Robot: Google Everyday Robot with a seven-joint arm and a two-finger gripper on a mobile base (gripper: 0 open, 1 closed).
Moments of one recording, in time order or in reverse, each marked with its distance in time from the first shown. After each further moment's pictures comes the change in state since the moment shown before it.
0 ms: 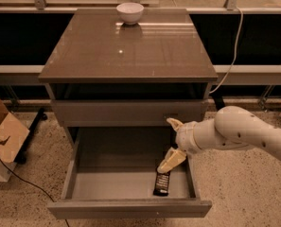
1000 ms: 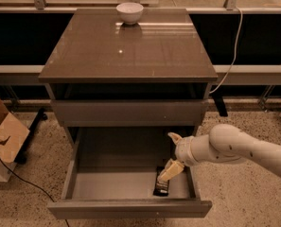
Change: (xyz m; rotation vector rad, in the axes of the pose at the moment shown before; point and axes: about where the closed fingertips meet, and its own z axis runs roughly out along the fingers) arm 0.068 0.006 0.059 -0.023 -0.001 0.094
